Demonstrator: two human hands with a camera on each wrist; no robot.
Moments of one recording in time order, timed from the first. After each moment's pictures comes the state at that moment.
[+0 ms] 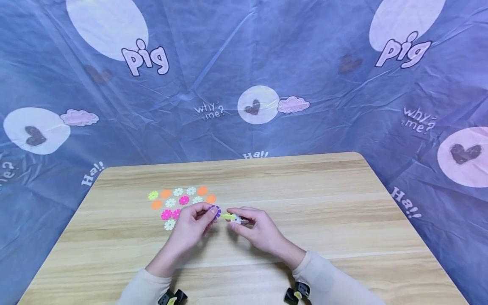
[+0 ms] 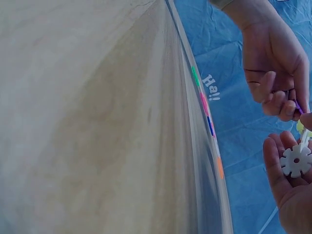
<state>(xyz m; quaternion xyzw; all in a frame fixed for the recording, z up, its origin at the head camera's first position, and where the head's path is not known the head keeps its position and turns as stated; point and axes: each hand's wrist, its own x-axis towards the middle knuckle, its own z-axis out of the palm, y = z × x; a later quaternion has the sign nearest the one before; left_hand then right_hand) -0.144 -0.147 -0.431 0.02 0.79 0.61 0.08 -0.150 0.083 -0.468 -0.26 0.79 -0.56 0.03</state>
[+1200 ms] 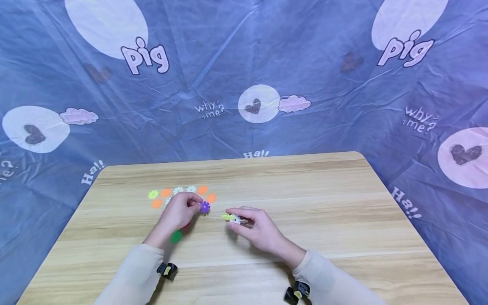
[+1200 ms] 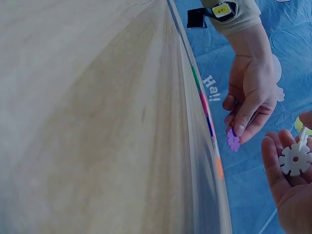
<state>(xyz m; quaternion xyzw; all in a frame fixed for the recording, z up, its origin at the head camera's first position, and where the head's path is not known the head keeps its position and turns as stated) -0.193 -0.181 -0.443 -0.02 0.93 0.36 0.08 -0.150 0.082 -0.464 -0.25 0.78 -0.57 0.05</state>
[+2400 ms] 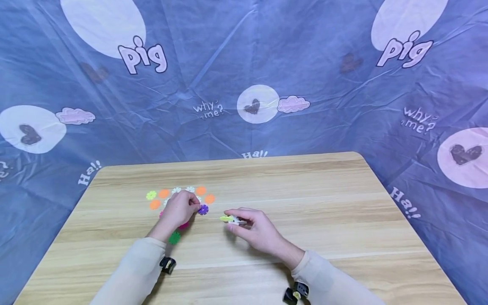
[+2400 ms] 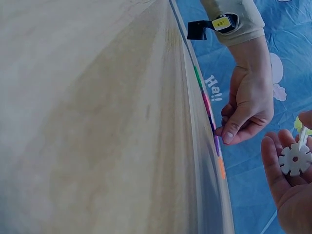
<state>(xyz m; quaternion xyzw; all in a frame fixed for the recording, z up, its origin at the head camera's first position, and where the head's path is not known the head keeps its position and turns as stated) -0.209 -0.183 -0.452 0.03 0.96 0.27 0.05 -0.152 0.081 -0.468 -0.25 0.78 -0.57 0.06</state>
